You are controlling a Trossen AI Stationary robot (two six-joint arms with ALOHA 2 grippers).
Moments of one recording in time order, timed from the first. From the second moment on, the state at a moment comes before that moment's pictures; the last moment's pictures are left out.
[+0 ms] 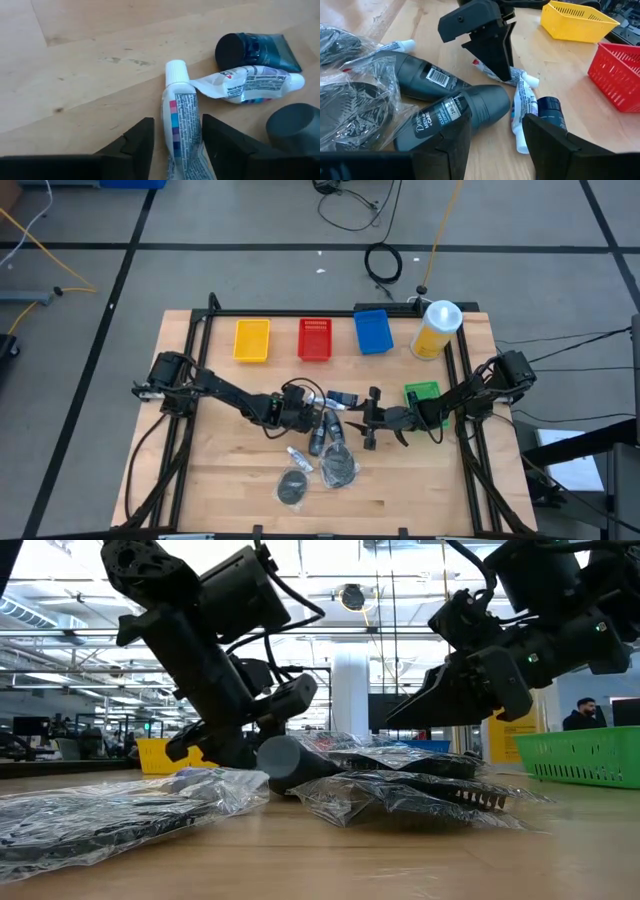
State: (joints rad) left arm -0.18 1.89 0.93 -0.11 -0.54 -1.22; right arm 0.27 1.68 0.44 0.83 0.42 0.01
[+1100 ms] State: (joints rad) left arm 0.27 1.65 0.93 0.28 -0.43 -0.59; right arm 0.25 1.68 0.44 0.82 0.42 0.02
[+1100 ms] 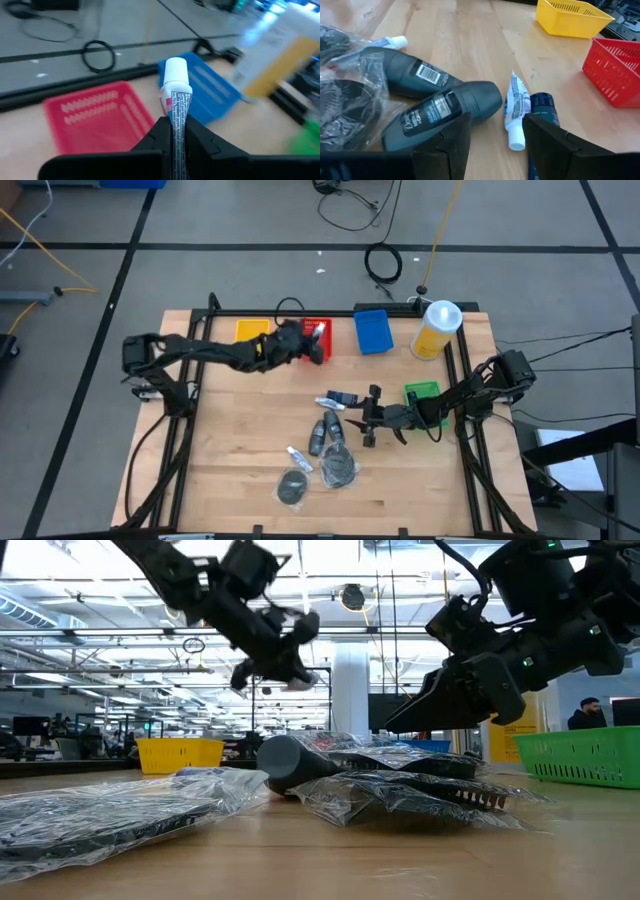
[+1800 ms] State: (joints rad) left arm 0.33 1.83 0.93 0.29 -0.44 -0.64; right arm 0.25 1.68 0.44 0.82 0.42 0.04
